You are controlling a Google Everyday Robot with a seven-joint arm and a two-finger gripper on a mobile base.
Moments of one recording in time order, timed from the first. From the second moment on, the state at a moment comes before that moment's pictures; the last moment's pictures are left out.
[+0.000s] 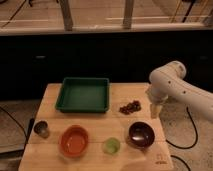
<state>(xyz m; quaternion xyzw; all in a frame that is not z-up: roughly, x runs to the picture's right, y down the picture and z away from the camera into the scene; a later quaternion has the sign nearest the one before) 0.236 0.081 0.743 -0.25 0.00 -0.03 0.97</state>
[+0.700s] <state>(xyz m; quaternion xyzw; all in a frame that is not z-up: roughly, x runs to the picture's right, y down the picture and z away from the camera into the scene) 0.224 0.081 0.775 -0.25 -0.01 -0.06 0.97</state>
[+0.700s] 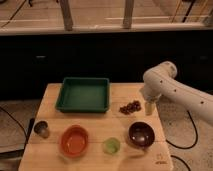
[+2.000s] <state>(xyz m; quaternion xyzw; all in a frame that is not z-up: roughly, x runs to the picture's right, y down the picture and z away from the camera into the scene) 0.199 0.081 0.814 -0.25 -0.03 -0.08 0.96</state>
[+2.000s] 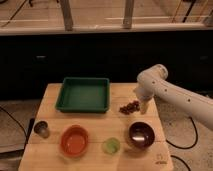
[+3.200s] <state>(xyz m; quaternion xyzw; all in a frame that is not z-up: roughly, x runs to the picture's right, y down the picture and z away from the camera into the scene) 0.191 0.100 0.851 -0.26 -0.06 -0.09 0.96</state>
